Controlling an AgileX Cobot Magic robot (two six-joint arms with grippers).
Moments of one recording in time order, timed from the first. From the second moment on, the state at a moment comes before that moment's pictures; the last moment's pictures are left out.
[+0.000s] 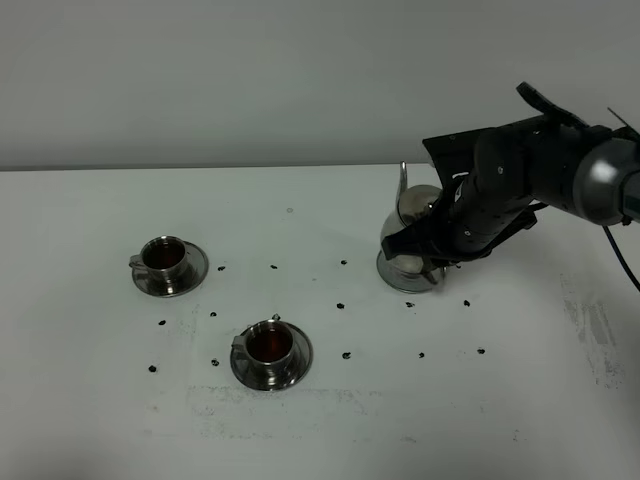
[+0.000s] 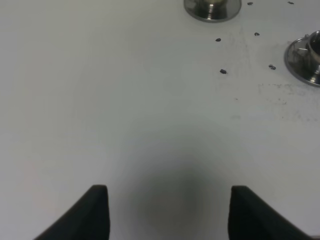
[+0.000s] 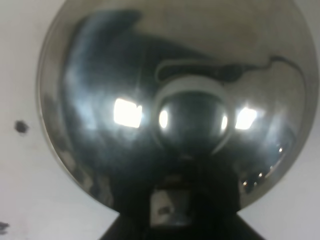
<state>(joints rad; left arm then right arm) 0.10 0.01 -0.46 -0.13 1.06 0.13 0.31 2.06 -1.53 -0.02 0.75 0.07</state>
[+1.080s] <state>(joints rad) 0.10 0.01 -0.46 -0.13 1.06 0.13 0.32 2.12 -1.53 -0.08 0.69 0.08</state>
